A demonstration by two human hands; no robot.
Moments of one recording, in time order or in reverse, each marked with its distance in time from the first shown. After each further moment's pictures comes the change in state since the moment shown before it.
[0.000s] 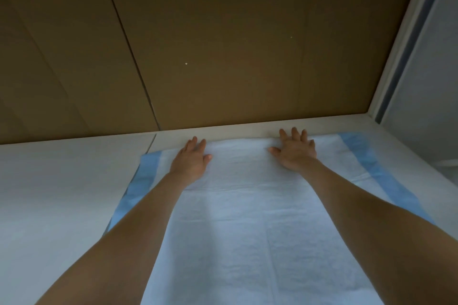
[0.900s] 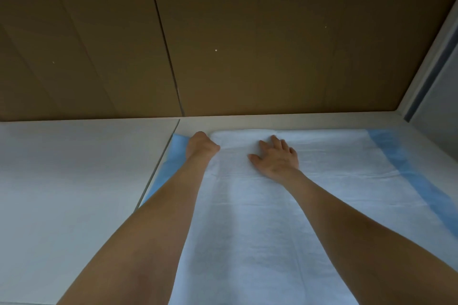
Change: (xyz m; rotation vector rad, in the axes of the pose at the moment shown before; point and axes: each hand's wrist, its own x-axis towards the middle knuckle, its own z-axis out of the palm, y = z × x) left_hand -0.006 -0.014 -0.016 -0.512 0.089 -0.496; right_hand -0.045 -0.093 0.030 0.045 -0.046 -0.149
